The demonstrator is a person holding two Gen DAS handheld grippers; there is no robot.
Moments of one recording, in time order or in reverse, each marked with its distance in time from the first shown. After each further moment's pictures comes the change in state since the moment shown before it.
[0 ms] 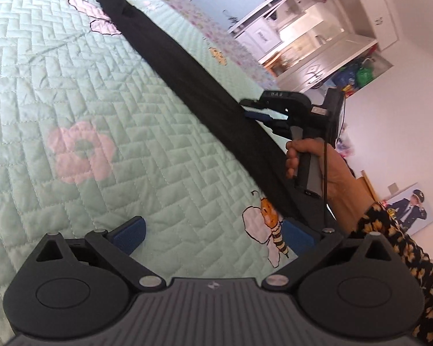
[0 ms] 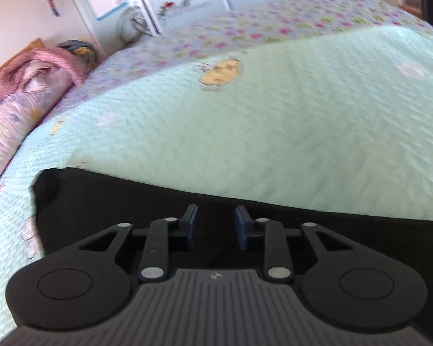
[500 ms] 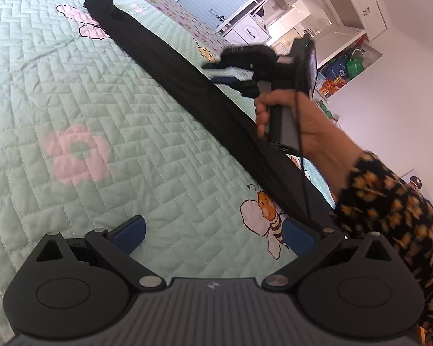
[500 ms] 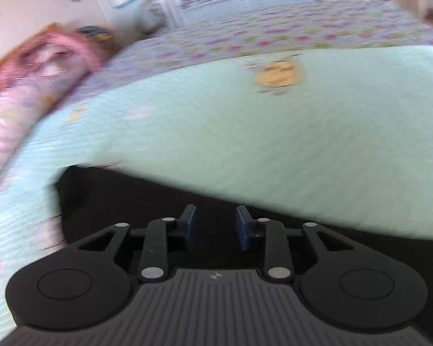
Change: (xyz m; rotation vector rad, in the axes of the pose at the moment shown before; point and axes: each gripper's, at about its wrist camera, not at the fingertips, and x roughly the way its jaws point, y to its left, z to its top) left arm -0.003 0.002 0.000 0.040 0.007 -0.020; right arm 0.037 0.074 0.030 -0.065 0.063 0.059
